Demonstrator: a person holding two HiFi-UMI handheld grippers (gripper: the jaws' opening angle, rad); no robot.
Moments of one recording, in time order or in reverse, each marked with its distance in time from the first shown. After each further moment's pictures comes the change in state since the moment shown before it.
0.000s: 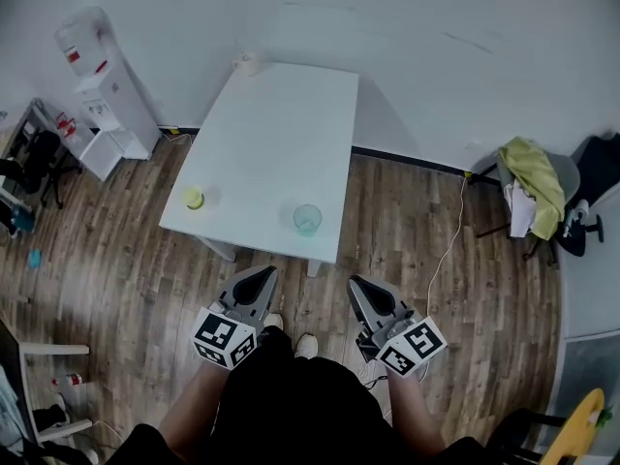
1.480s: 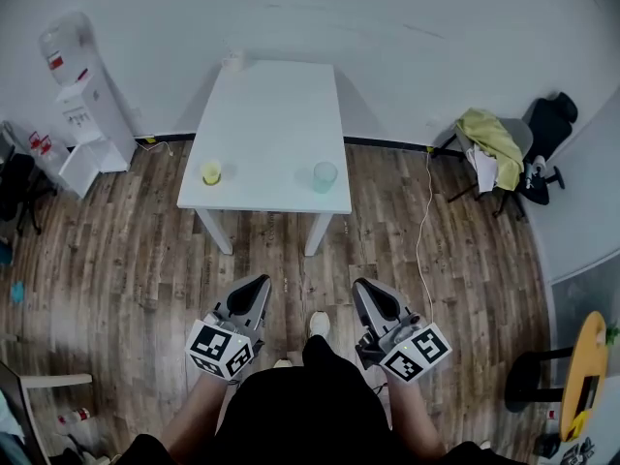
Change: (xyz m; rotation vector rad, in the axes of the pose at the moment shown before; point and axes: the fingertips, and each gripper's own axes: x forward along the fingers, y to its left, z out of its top) left arm -0.218 0.014 -0.033 -0.041 -0.065 -0.165; right arm -0.035 0.226 -0.036 0.005 -0.099 -0.219
